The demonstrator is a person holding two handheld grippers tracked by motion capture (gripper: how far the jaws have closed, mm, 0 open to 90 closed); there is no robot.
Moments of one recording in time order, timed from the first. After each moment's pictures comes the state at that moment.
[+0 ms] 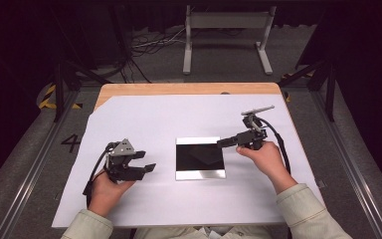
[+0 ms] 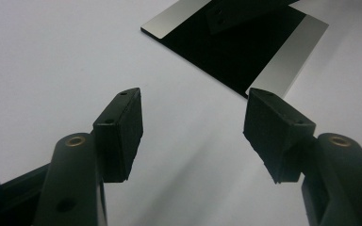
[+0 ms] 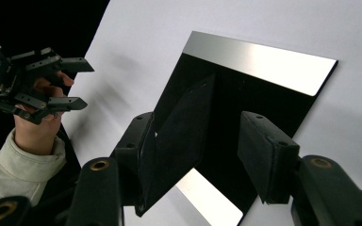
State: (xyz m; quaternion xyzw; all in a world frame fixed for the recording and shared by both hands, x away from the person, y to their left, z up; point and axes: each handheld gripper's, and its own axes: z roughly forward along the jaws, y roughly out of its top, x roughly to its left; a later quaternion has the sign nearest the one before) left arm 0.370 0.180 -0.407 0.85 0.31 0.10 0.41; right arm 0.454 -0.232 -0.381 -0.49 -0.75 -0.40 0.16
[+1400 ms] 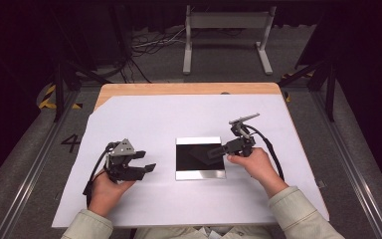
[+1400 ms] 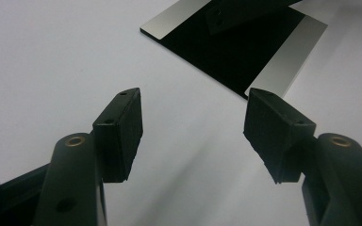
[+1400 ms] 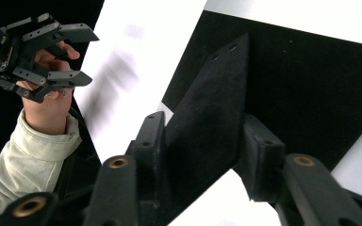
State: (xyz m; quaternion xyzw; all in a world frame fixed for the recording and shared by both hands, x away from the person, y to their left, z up) left arm 0.370 0.180 -0.406 0.85 0.31 0.10 0.41; right arm 0.451 -0.207 -0.406 -0.47 -0.76 -0.38 0.22
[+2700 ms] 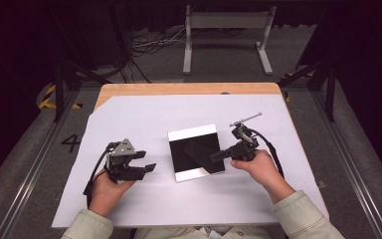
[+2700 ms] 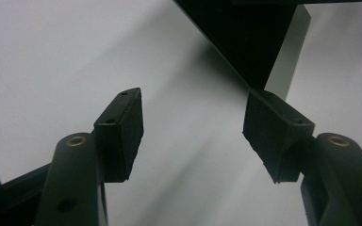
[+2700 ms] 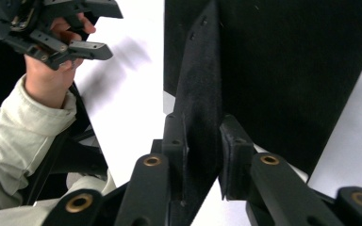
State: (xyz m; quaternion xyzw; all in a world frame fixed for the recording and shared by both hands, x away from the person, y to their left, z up) left arm 0.370 0.179 -0.406 0.85 0.31 0.11 0.41; right arm 0.426 -0.204 -0.381 -0.41 -0.80 -0.39 0.18
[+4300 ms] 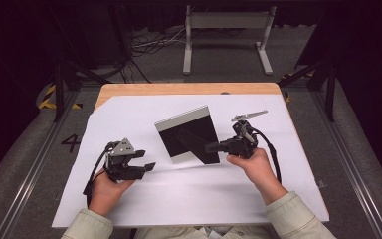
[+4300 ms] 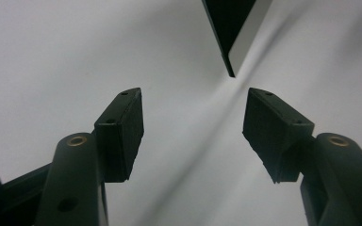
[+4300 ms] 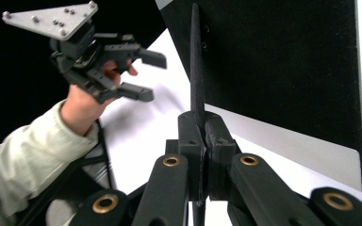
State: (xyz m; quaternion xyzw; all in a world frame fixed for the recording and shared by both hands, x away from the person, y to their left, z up) left arm 0.369 0.180 -0.406 0.85 0.31 0.11 0.41; right arm 0.415 -0.194 -0.356 -0.36 -0.79 -0.49 0.11
